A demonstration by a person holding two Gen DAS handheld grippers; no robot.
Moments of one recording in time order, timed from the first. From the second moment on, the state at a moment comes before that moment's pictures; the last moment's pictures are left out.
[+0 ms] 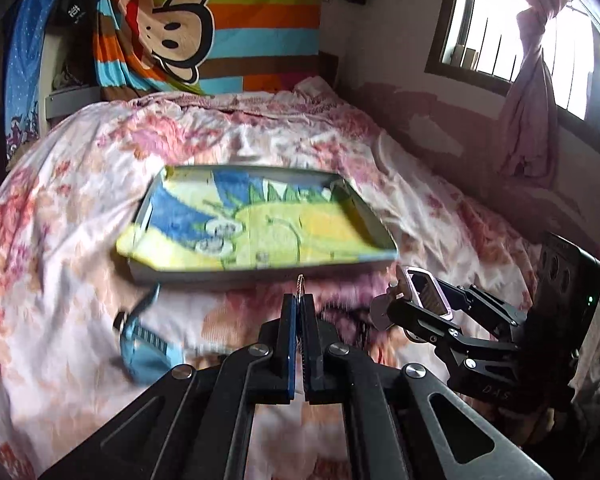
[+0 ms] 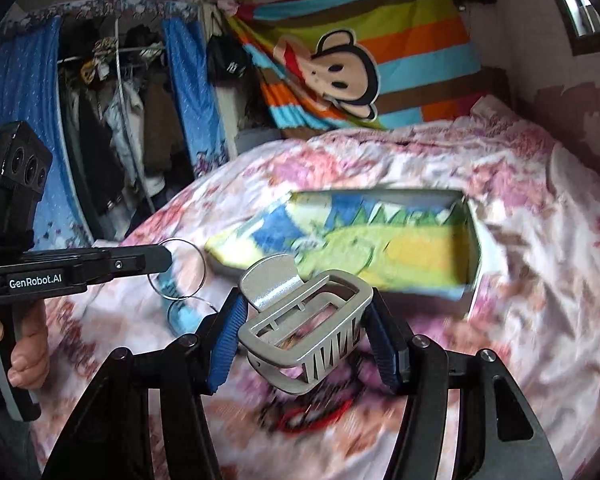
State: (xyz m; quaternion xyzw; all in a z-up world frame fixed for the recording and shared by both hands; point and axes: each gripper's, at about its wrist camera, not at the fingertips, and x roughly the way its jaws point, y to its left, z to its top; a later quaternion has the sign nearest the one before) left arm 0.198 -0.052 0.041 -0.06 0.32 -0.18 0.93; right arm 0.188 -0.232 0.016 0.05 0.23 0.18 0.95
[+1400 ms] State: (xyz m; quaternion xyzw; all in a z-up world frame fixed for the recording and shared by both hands) left arm 0.294 -0.042 0.033 -0.16 0.32 -0.10 0.93; right arm 0.272 -0.263 0.018 0.04 0.24 0.09 0.96
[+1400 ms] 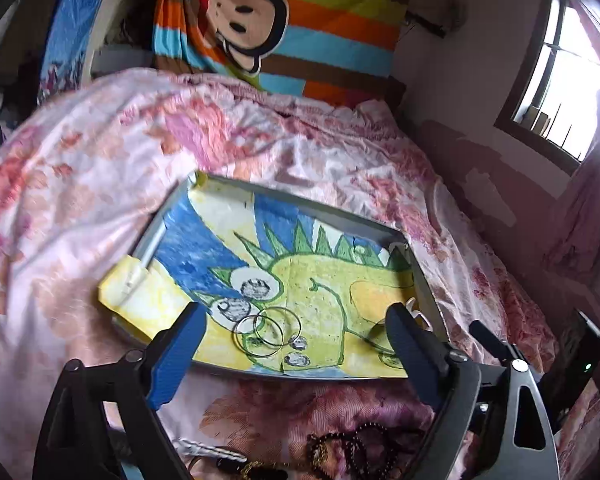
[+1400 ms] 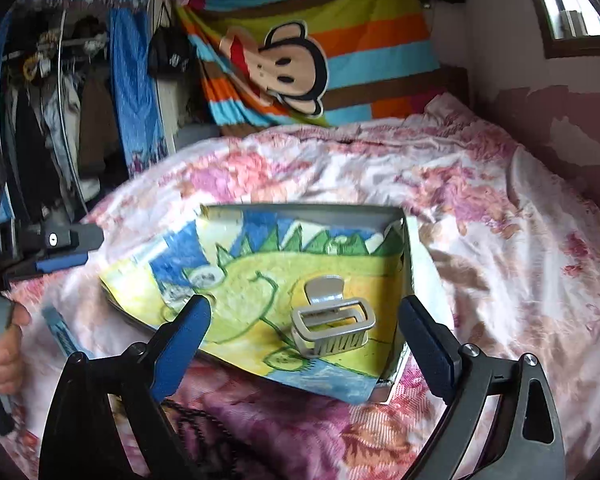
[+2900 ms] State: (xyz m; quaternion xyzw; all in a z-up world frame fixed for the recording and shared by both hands) left arm 0.032 0.003 -0.011 -0.02 0.23 -0.01 0.97; right arm 0.031 -0.207 0.002 -0.01 0.24 0.08 0.97
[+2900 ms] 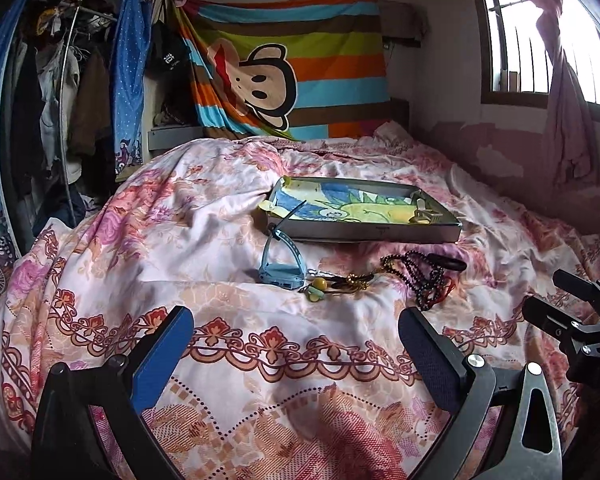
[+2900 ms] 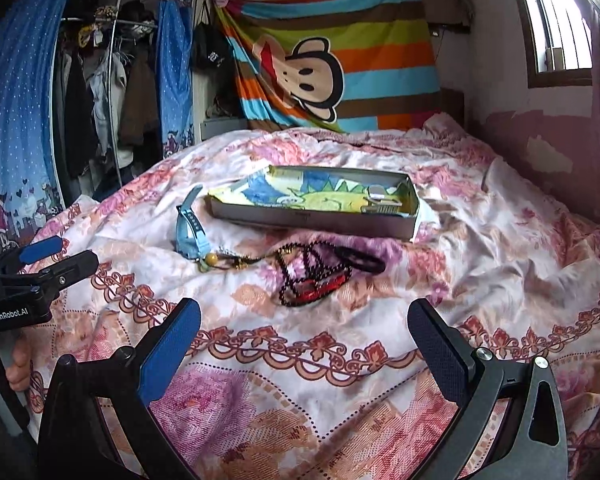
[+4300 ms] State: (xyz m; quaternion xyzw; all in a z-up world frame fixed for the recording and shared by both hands) left arm 0.083 0.021 -0.025 -0.04 0.30 0.01 0.95; right arm 0.084 -0.207 -0.021 -0.01 0.32 0.10 0.94
